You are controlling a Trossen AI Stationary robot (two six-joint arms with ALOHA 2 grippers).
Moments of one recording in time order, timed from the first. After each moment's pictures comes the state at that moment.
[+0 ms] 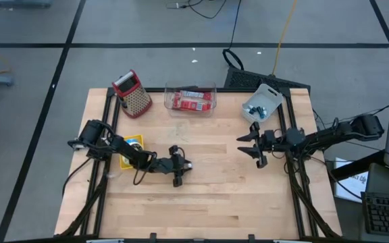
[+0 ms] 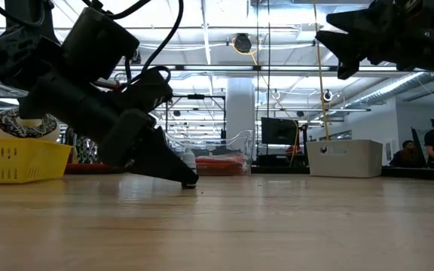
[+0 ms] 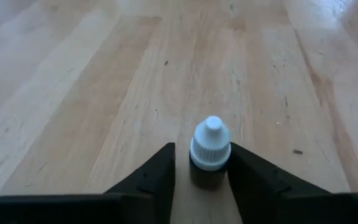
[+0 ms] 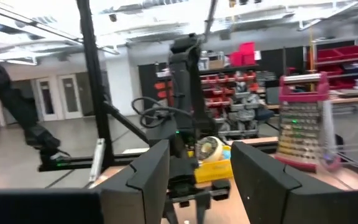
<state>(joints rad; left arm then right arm) -0.26 1.91 0.59 0.78 -0.34 -0.18 0.07 0.94 0.07 1.13 0.00 0.12</state>
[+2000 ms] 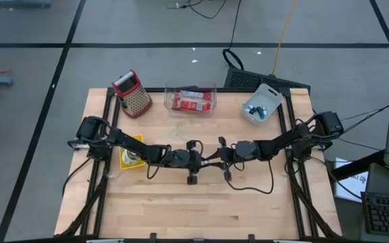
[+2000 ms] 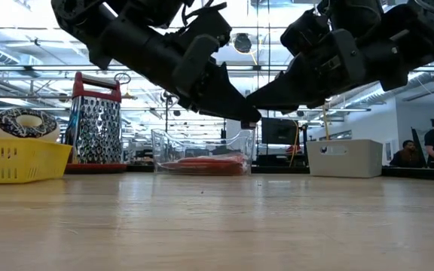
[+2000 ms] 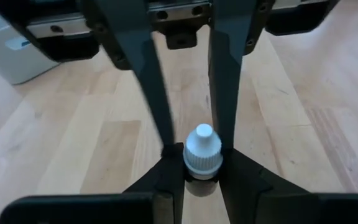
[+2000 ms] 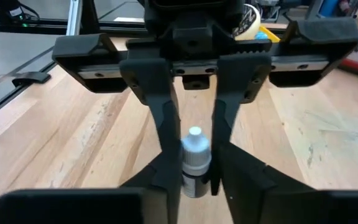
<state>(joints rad) -0.20 1.86 0.94 0.46 -0.21 0.00 0.14 1.62 0.52 0.80 0.03 0.01</state>
